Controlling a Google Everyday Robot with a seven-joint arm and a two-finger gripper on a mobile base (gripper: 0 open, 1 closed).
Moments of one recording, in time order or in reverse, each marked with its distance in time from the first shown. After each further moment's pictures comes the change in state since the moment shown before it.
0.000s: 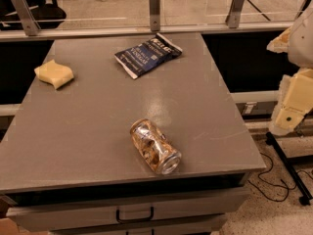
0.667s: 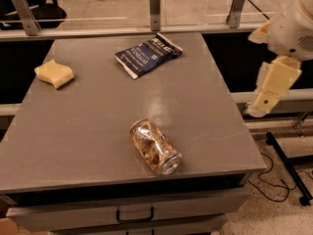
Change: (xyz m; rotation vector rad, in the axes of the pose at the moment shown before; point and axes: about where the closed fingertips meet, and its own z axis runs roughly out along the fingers) arm -0.024 -0.032 0.017 0.009 -0.084 -0.027
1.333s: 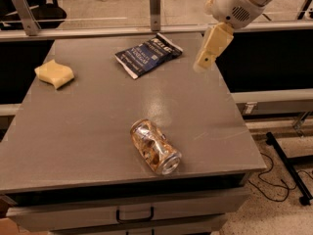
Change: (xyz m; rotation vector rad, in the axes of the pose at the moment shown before) arm -0.107 -0.099 0.047 0.048 -0.243 -0.049
